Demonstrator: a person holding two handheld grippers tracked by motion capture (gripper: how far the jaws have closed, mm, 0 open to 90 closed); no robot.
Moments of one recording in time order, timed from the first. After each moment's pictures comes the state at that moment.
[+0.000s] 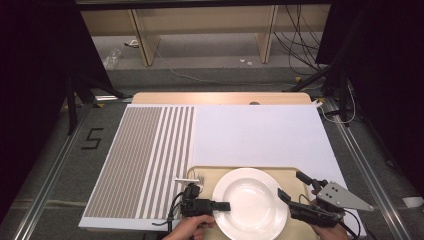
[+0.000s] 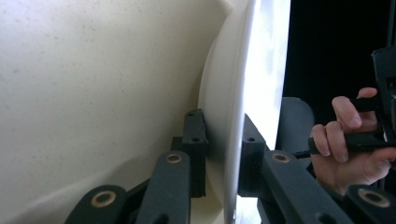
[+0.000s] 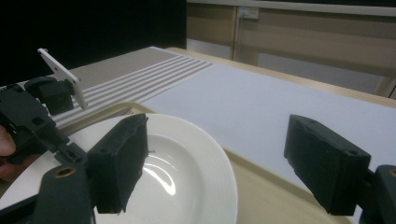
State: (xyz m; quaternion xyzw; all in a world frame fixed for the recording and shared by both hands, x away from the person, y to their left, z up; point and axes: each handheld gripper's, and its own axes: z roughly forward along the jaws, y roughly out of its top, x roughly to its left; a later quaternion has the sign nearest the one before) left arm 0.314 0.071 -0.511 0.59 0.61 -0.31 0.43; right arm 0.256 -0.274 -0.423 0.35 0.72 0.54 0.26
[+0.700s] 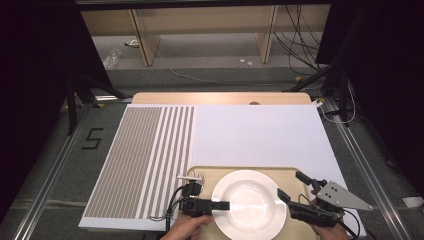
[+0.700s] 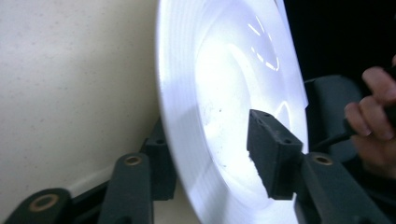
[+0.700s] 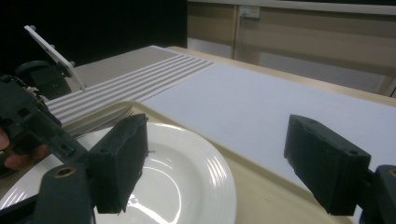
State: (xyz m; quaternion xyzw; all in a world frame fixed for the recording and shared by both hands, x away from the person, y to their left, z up) left arm 0.313 0.070 -0.493 0.68 0.56 -0.22 0.42; right arm 0.256 -0.274 -0.423 0.35 0.72 0.54 0.26
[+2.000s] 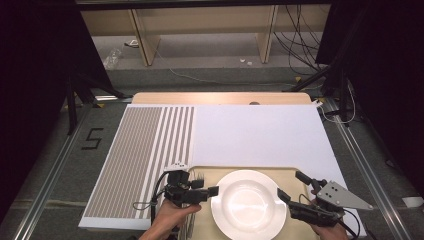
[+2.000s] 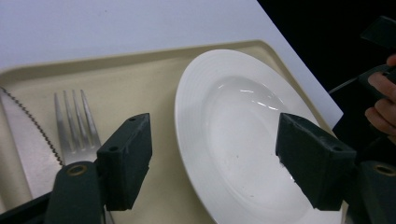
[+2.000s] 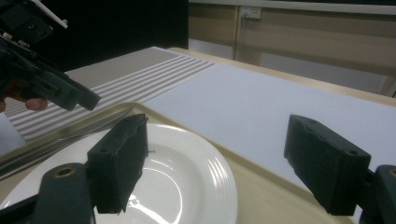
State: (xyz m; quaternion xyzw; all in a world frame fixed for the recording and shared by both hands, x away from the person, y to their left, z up) left arm 0.321 0.100 -0.443 0.73 0.48 -0.04 0.48; right arm 0.257 -0.274 -0.424 0.35 0.72 0.54 0.26
